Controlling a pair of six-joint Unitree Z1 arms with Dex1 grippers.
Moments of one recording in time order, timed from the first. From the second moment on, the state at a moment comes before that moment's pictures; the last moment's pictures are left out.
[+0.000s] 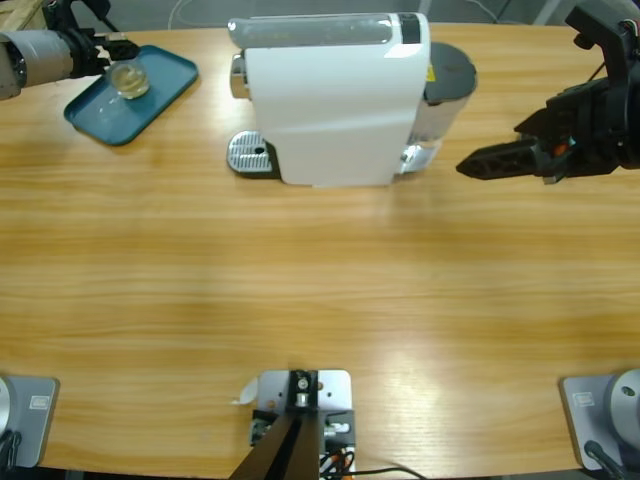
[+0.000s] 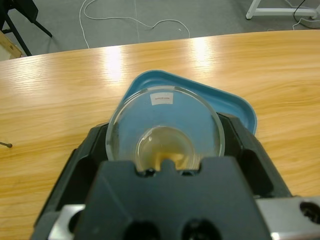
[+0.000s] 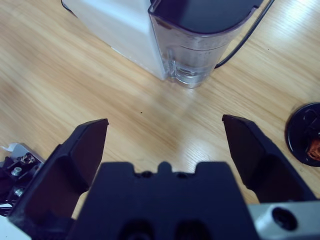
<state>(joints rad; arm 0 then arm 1) -0.23 2.02 -0.91 -0.59 0.03 -0.02 0.58 1.34 -0.95 0.48 0.09 0.05</state>
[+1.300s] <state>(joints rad) -0.25 1.69 -0.73 -0.49 0.07 0.00 0.57 1.32 -0.95 0.53 0.09 0.05</state>
